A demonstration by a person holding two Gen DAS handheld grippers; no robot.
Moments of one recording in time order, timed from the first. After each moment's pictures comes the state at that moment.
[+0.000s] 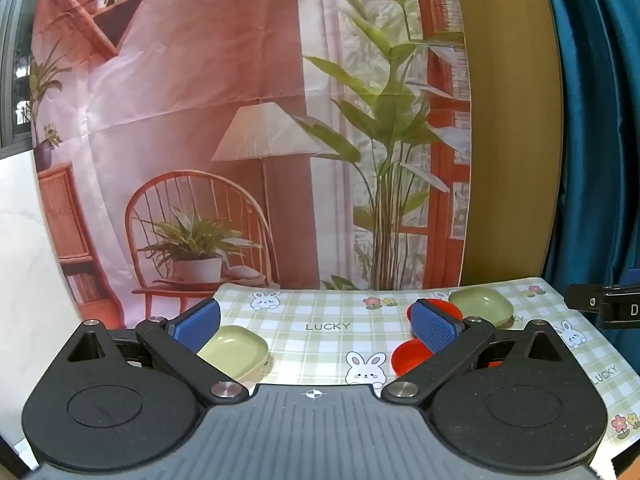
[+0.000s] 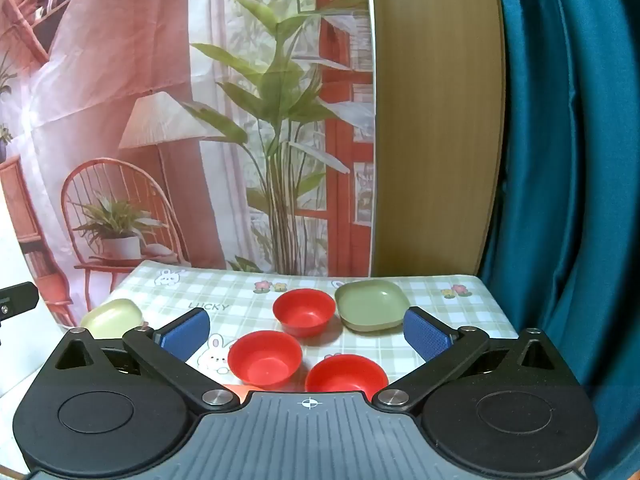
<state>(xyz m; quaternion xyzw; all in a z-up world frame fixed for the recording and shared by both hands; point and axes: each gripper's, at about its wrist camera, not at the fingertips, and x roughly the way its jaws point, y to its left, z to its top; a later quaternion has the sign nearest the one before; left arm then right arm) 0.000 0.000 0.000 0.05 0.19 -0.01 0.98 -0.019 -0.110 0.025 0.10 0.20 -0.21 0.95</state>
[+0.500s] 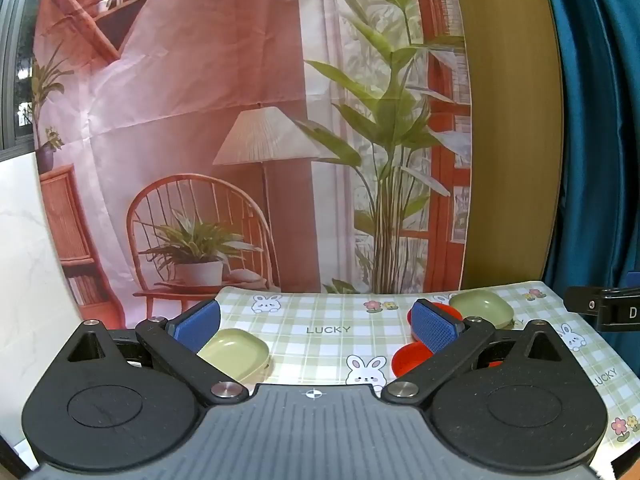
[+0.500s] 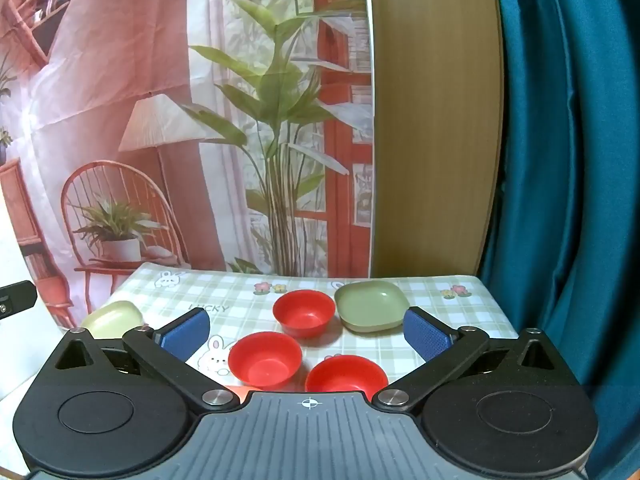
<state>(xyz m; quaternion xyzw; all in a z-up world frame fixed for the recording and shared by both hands) 0.001 0.000 0.005 0.05 0.18 -0.01 0.98 -0.021 -0.110 0.023 0.10 0.20 -0.21 0.95</state>
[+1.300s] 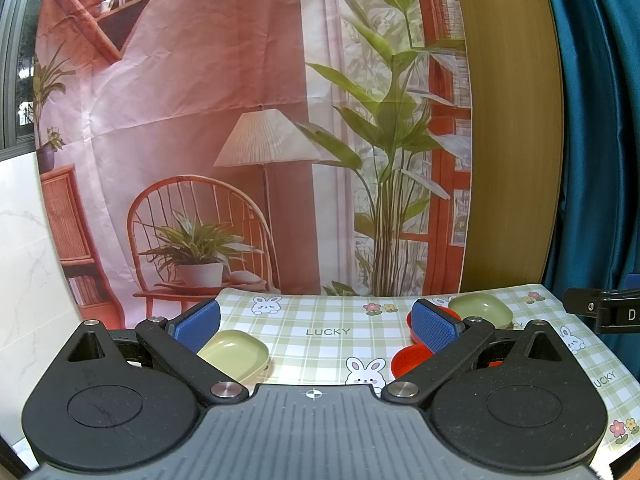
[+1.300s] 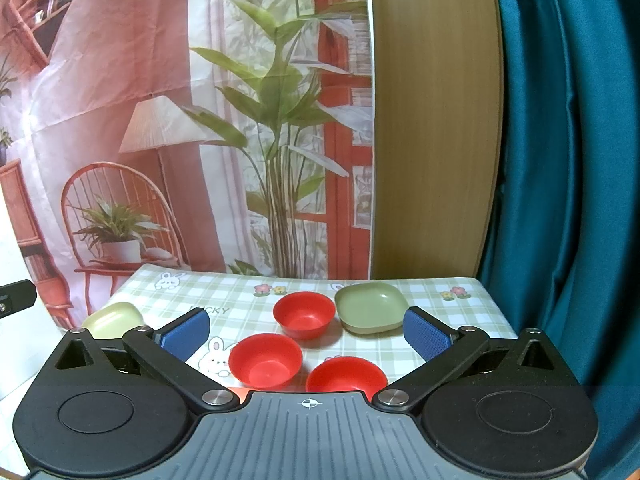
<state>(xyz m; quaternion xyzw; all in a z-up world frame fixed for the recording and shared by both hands) -0.003 0.000 0.006 0.05 0.18 -0.01 0.98 -0.022 -0.109 0.023 0.10 0.20 -0.21 0.95</state>
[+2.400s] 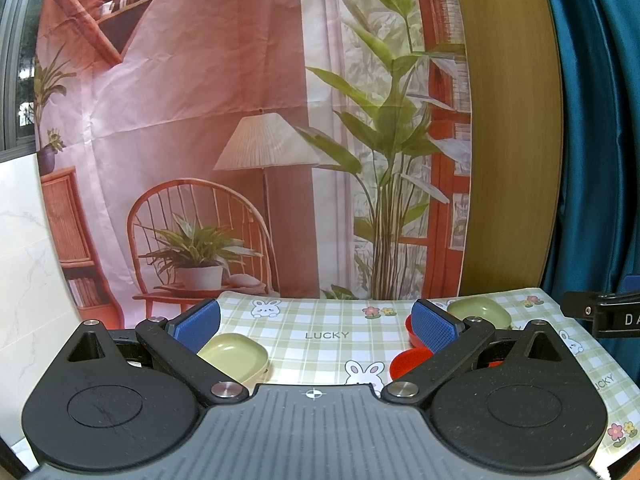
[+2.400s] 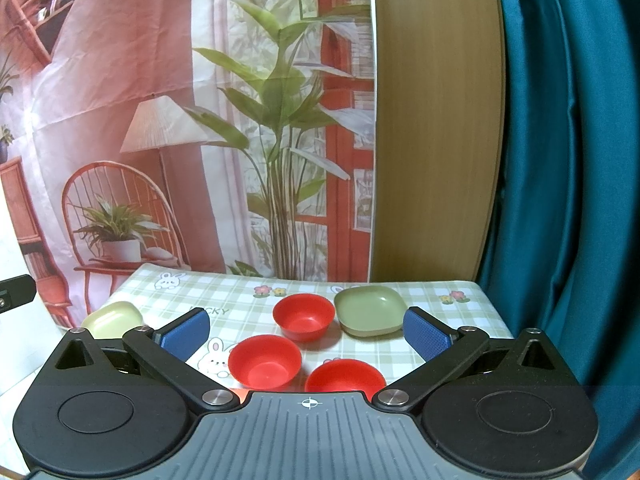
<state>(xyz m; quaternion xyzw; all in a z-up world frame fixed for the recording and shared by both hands) -0.003 -0.001 0.011 0.05 0.17 -0.01 0.98 -0.022 -0.106 0.023 0.10 0.20 -0.21 0.95</state>
